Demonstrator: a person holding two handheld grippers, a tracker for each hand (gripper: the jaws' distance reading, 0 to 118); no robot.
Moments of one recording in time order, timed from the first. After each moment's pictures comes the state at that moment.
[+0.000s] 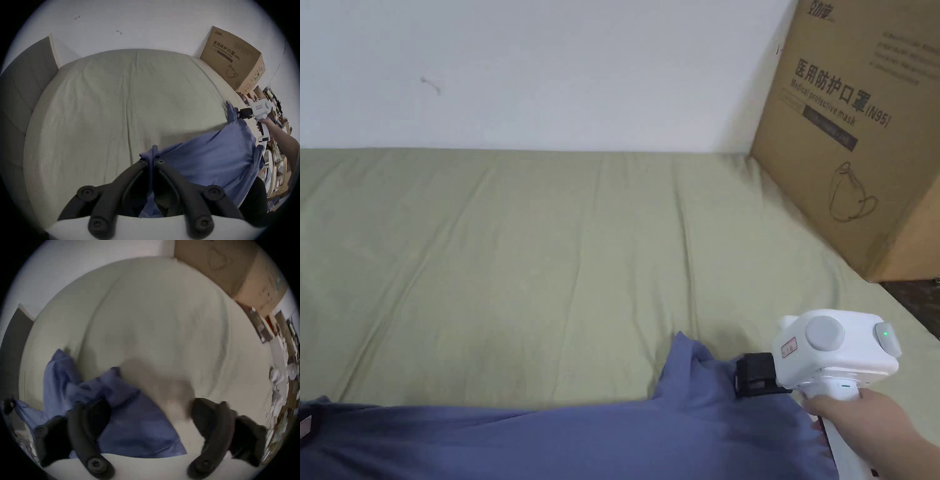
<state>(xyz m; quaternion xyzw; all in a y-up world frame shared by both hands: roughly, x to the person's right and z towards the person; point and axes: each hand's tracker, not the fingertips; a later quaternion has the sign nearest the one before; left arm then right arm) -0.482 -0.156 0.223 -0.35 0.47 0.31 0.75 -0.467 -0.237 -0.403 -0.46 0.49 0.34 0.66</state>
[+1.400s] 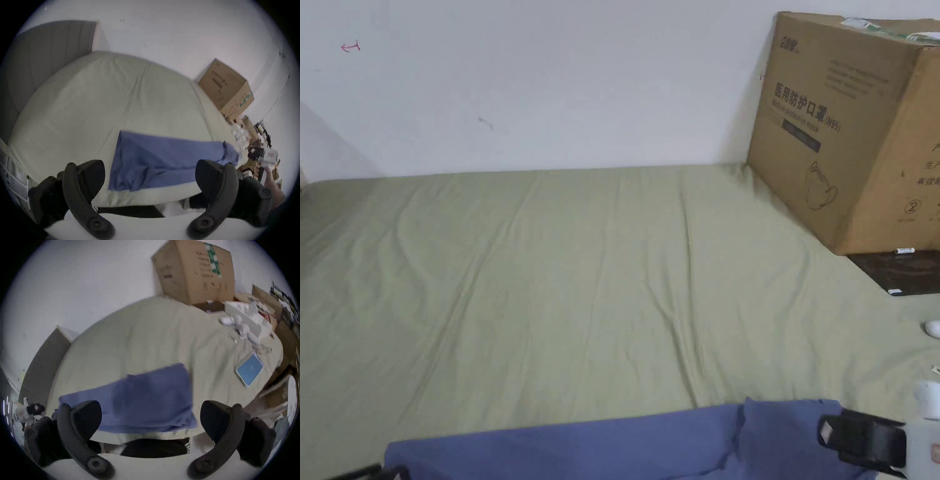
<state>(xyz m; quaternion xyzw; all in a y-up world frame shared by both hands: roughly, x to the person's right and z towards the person) -0.195 -0.122 0.271 -0.18 0.53 0.37 0.74 -0.102 -0.113 -0.334 -0.41 0.57 0.13 0.70</state>
